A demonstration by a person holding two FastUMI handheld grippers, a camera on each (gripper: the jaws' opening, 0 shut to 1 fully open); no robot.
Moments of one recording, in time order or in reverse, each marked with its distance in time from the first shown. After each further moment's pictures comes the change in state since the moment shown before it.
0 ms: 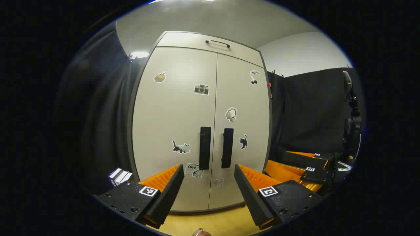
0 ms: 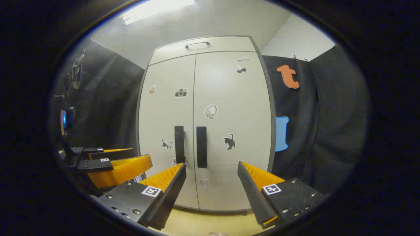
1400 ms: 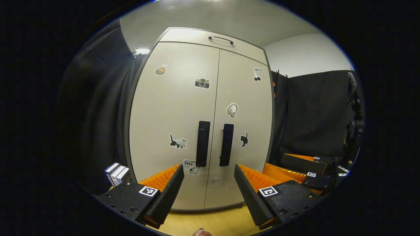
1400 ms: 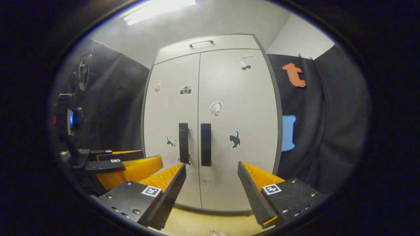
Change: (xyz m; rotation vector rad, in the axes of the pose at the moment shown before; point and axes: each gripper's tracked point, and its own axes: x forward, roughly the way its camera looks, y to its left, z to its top) left arm 0.013 -0.008 -0.019 -0.031 0.023 0.027; right arm 0.010 0.002 -0.011 0.014 -0.006 0.079
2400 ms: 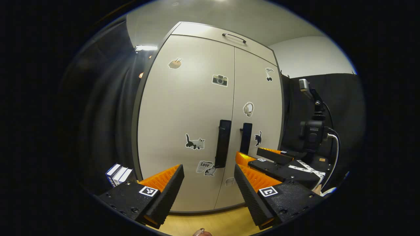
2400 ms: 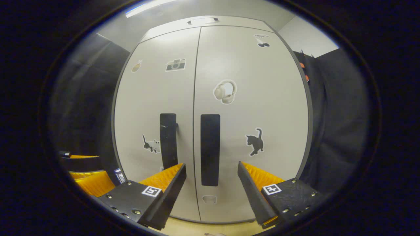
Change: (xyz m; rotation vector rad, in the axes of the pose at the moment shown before) left arm 0.012 0.060 0.001 -0.019 0.008 -0.034; right arm 0.138 0.024 -0.028 -0.033 0.054 -0.126
